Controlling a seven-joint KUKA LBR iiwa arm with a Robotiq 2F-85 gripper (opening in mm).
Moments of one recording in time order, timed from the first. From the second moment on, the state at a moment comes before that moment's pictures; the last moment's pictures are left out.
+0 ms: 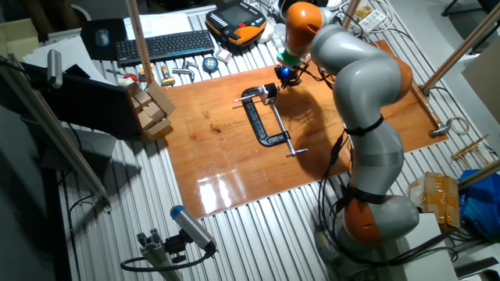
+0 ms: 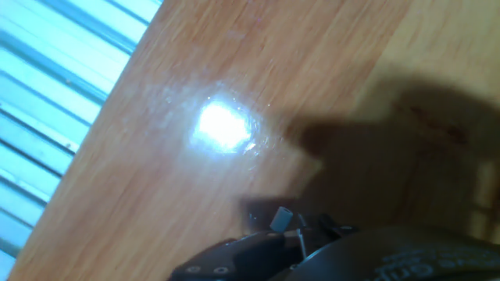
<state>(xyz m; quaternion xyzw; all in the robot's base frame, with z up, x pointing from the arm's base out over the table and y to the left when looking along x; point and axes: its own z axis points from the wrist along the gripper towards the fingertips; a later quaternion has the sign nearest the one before) 0.687 -0.023 0.086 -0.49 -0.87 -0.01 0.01</state>
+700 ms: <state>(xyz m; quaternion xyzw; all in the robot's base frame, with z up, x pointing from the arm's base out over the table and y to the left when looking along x) 0.689 -0.024 0.085 -0.58 -0.81 -0.01 -0.01</state>
